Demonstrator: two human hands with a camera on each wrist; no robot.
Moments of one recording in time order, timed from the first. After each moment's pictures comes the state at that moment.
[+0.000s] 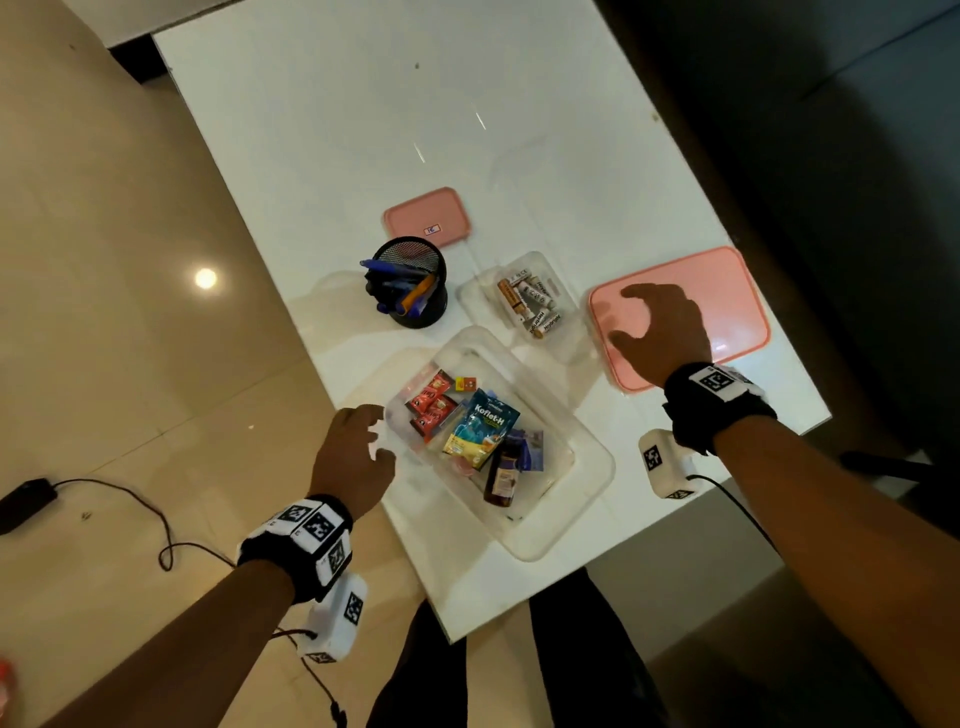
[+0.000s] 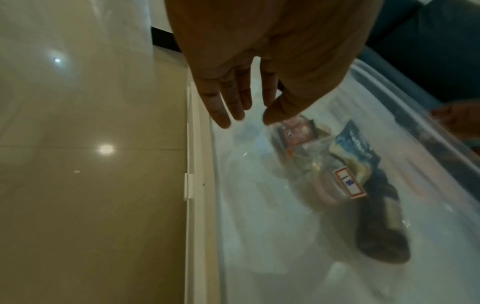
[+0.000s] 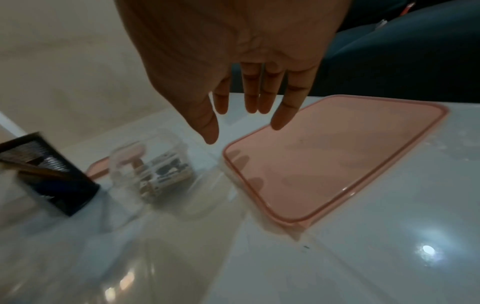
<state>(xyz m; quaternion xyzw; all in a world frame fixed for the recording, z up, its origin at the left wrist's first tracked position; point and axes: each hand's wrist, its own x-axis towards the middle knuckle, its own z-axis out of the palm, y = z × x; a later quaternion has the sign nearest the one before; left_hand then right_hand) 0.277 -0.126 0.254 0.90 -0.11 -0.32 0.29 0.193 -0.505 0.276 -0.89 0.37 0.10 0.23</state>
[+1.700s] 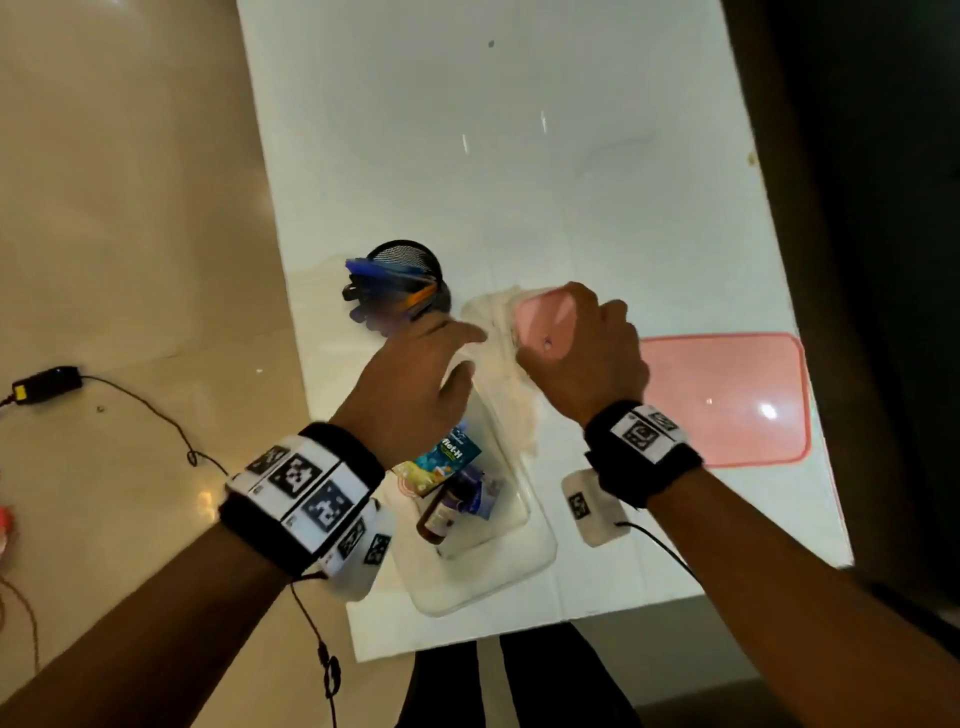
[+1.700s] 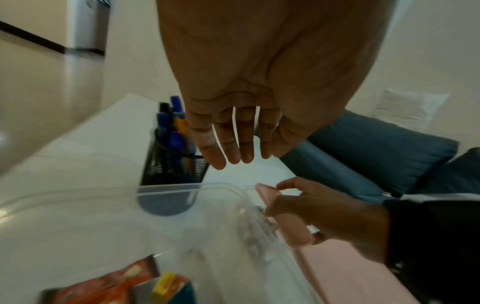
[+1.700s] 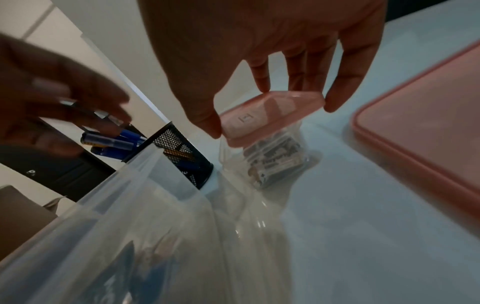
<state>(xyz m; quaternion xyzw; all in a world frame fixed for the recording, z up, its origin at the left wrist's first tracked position) 0.318 -0.279 0.343 0.89 -0.26 -0.24 0.28 0.275 -0.475 0.277 -0.91 0.27 0.17 0.27</state>
